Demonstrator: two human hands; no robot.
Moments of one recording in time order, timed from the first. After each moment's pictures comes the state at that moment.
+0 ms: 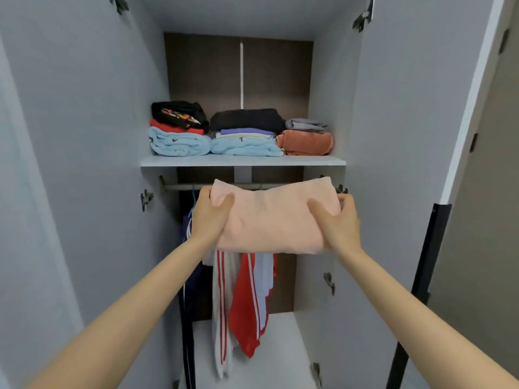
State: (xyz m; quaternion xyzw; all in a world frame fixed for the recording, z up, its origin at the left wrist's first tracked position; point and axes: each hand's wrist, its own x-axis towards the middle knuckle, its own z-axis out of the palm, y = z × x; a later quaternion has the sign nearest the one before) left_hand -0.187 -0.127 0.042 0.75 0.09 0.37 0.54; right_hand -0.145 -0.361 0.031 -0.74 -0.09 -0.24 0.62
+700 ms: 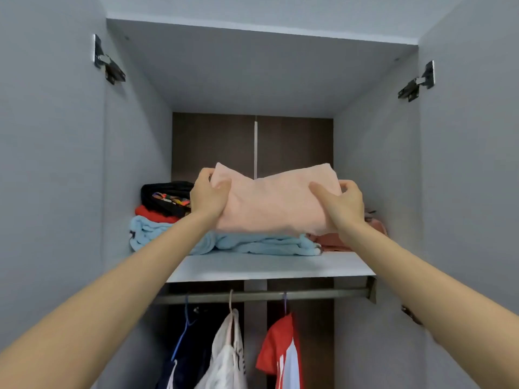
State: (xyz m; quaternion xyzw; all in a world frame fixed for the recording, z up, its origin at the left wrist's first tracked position) left_hand 0.090 0.015 0.240 0.73 0.03 0.50 0.47; right_hand 0.142 -0.219 0.225 -0.68 -0.15 -0.33 0.64
